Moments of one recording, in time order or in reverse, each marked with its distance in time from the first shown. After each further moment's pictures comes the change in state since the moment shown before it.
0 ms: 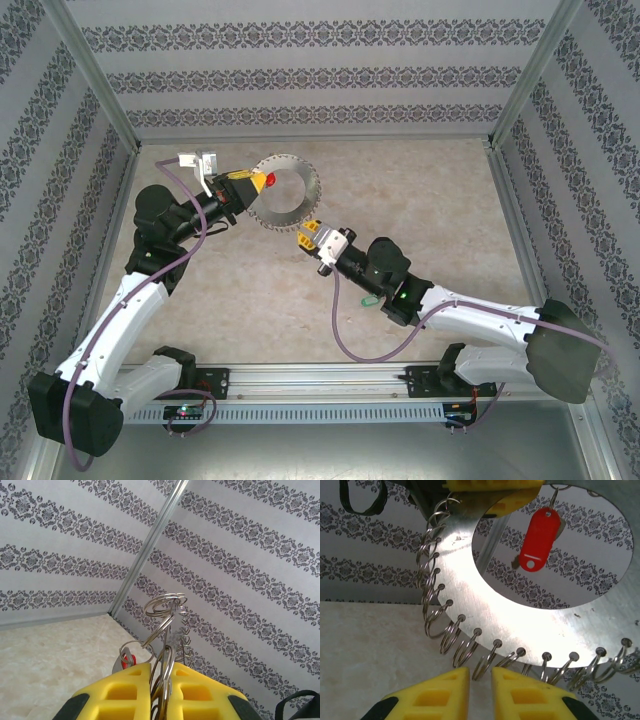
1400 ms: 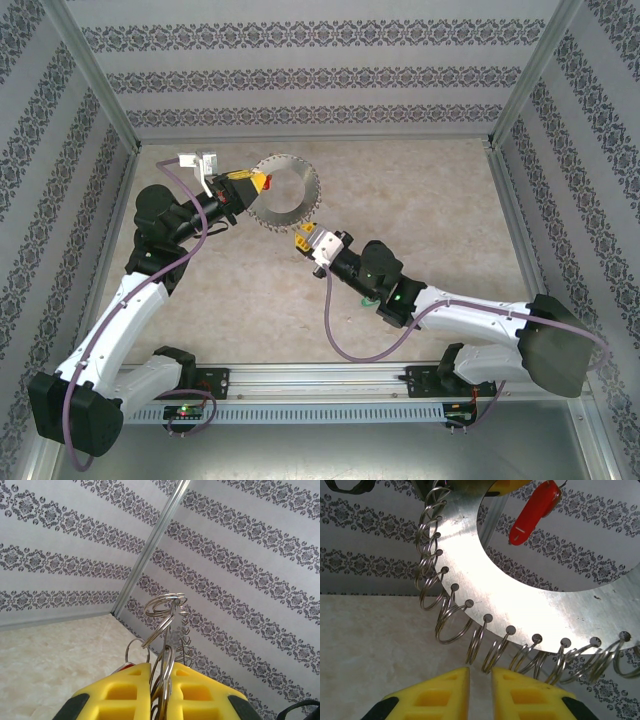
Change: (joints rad) left arm -0.001 0.000 0.000 -0.008 -0.008 0.010; right arm 0.033 0.043 -0.003 0.016 0.079 0.008
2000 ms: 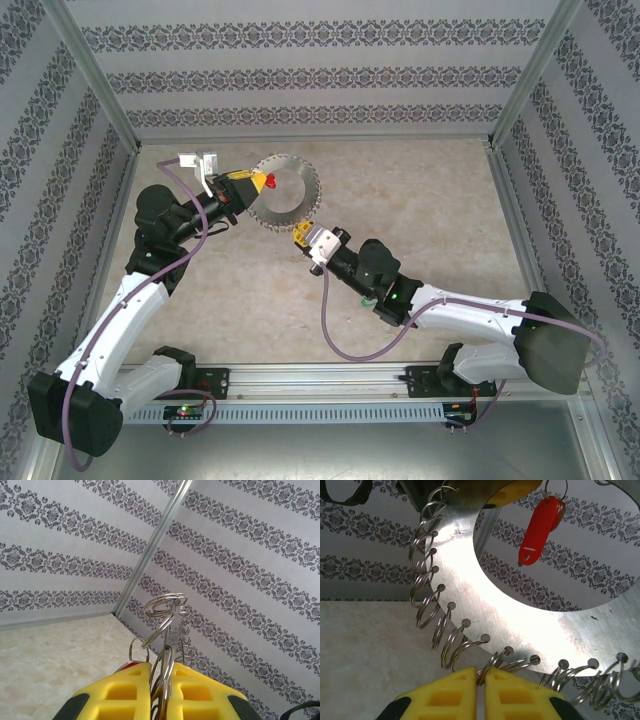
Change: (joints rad) left arm -0.006 0.000 0.000 -0.004 -0.013 0.000; right arm 0.006 0.024 0.023 0.021 0.018 -0.004
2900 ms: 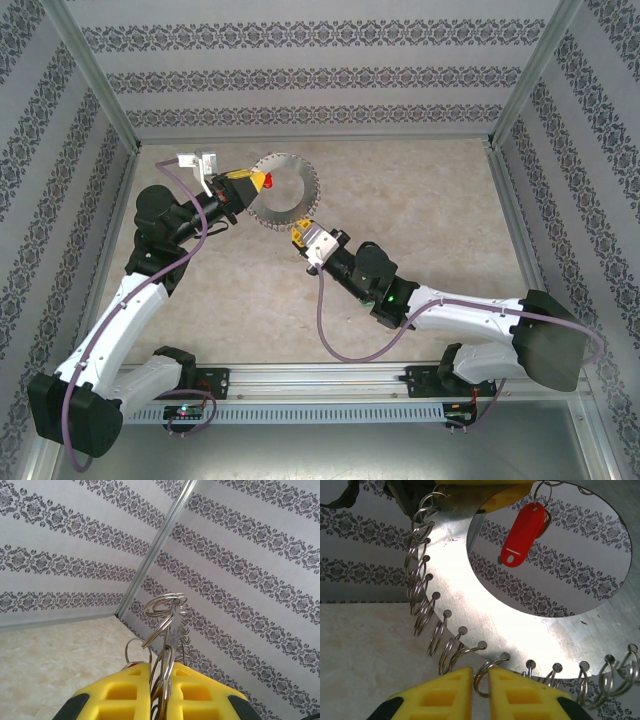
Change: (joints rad) left arm 0.000 -0.005 0.000 -0.004 -0.017 0.000; right arm 0.037 0.015 0.011 0.026 0.101 -0.027
